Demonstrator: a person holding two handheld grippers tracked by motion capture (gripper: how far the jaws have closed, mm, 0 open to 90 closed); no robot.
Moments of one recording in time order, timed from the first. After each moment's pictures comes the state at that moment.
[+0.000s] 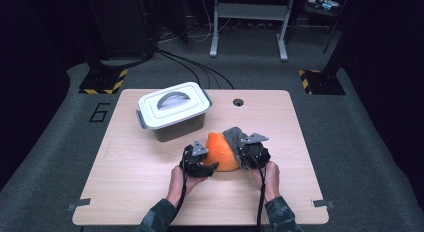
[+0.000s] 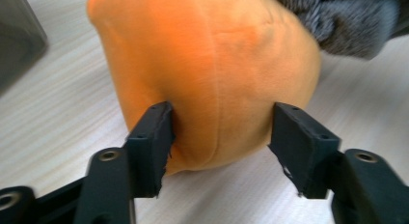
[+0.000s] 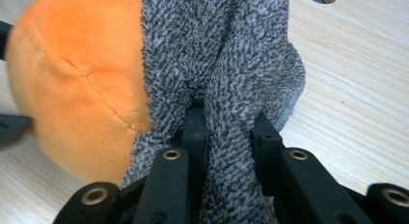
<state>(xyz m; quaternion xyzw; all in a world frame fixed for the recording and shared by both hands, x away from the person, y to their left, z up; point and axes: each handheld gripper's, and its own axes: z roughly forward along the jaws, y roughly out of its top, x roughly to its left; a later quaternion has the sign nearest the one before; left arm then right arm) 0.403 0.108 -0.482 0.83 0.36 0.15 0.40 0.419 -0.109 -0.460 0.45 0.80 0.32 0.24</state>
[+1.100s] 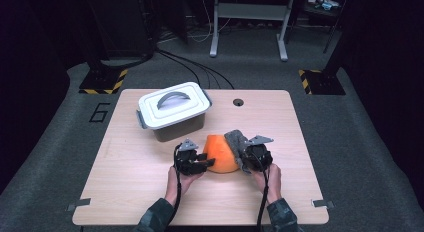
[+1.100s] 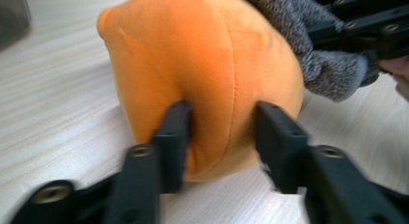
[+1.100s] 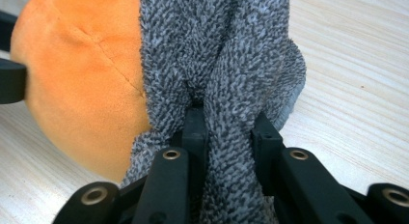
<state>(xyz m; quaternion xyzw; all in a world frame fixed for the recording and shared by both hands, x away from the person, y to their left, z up) 0.407 0.137 -0.484 0.78 0.40 0.07 0.48 0.416 -0.120 -0.465 0.45 0.80 0.34 0.20</state>
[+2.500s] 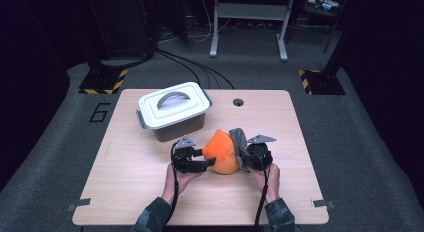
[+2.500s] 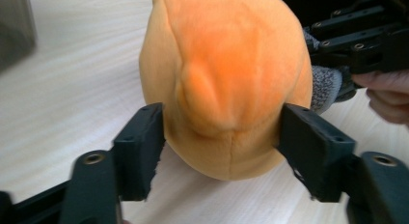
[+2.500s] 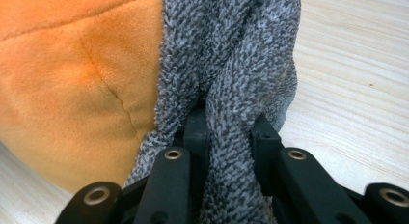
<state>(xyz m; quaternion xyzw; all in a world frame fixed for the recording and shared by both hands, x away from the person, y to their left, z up) 0.407 0.142 -0.478 0.76 0.41 0.04 0.51 0.418 -0.123 -0.466 0.46 0.79 0.36 0.19</state>
